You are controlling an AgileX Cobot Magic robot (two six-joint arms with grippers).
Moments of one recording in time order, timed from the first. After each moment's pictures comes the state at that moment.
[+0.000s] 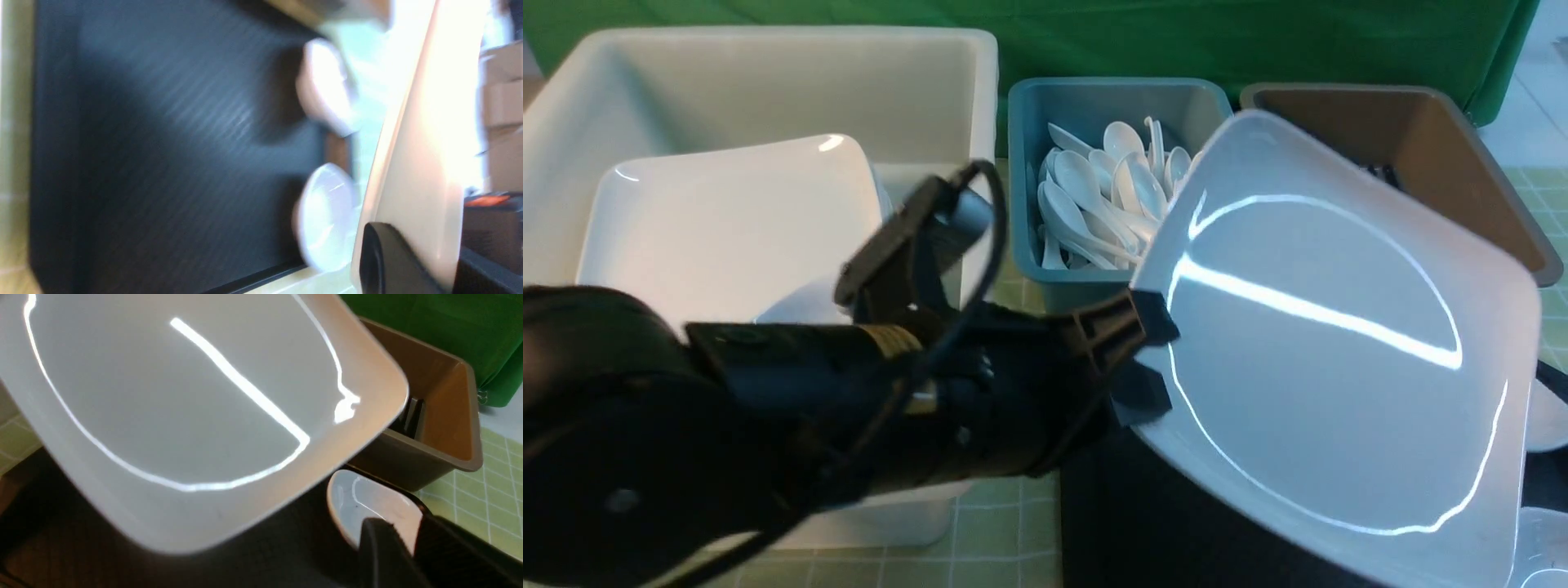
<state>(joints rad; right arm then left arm) 0.42 0.14 -0.50 -0.12 0.75 -0.07 -0.88 1.18 -0.90 -0.18 0.25 -0.95</state>
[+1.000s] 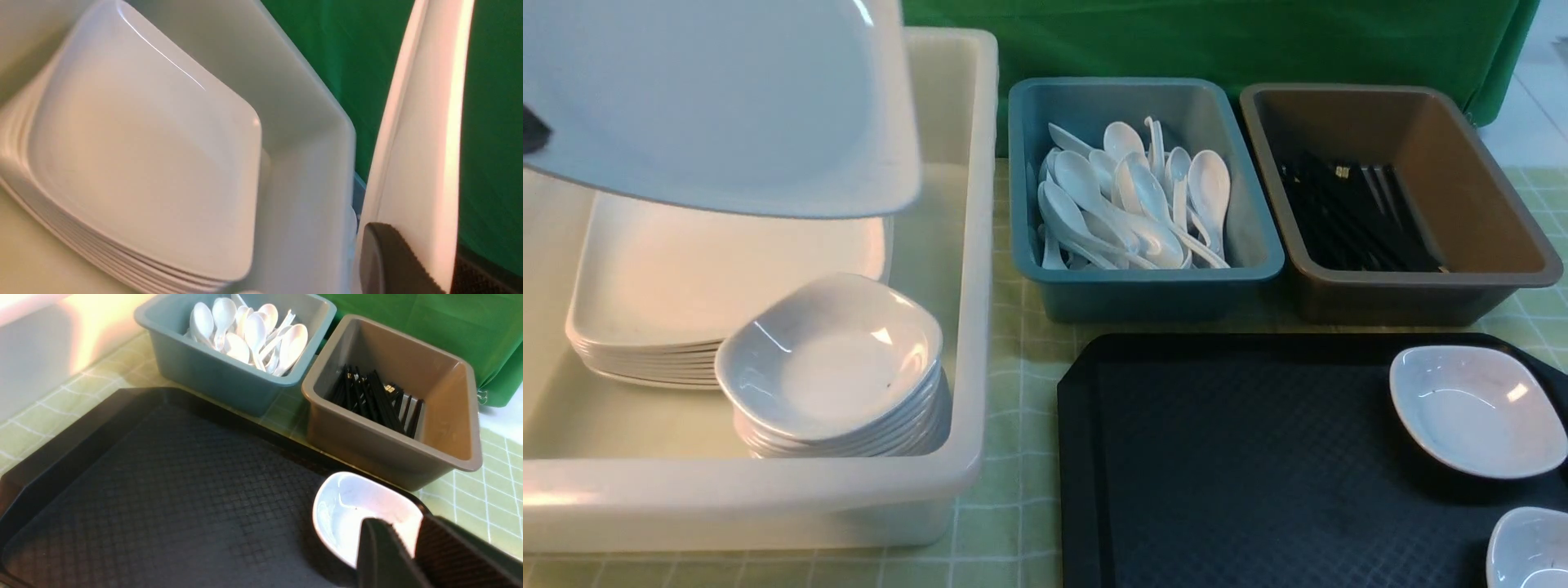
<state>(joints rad) 0.42 0.14 -0.50 -0.12 0.75 -0.07 0.04 0.85 -0.90 -0.06 0.46 -0.83</state>
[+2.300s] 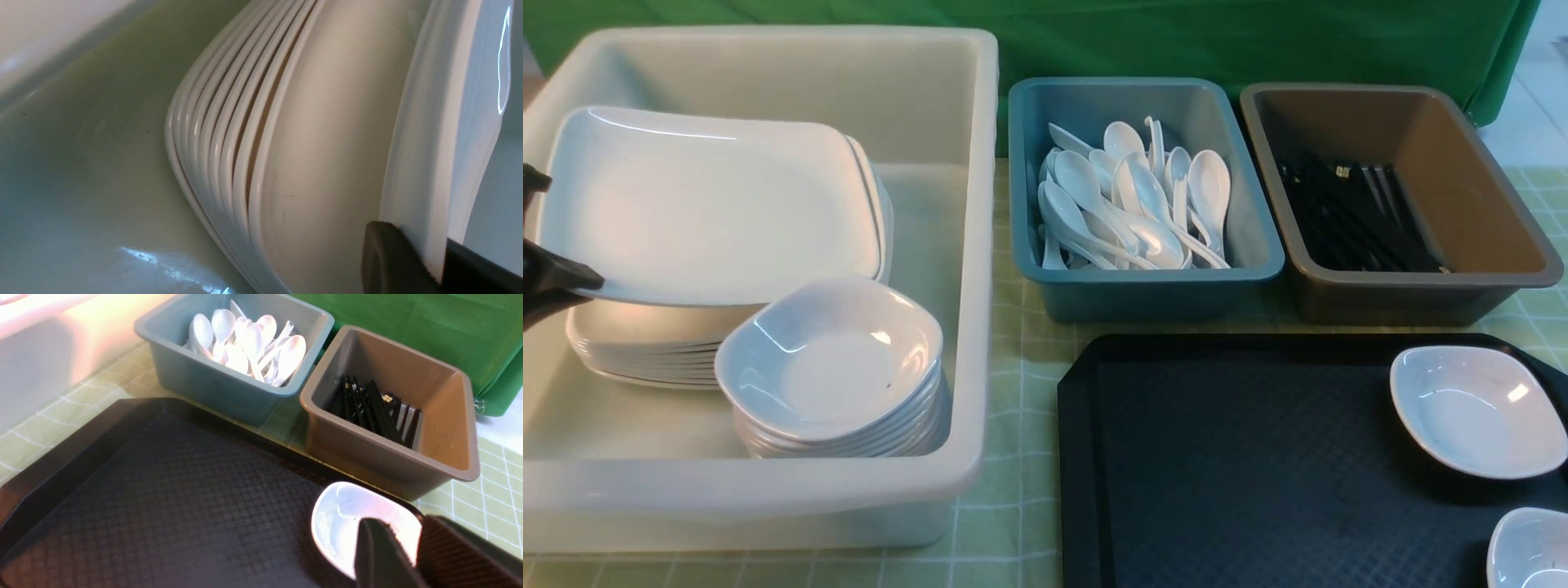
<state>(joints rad) 0.42 0.14 -0.50 -0.12 0.72 -0.07 0.43 1.46 -0.90 -0.90 0.56 0.08</state>
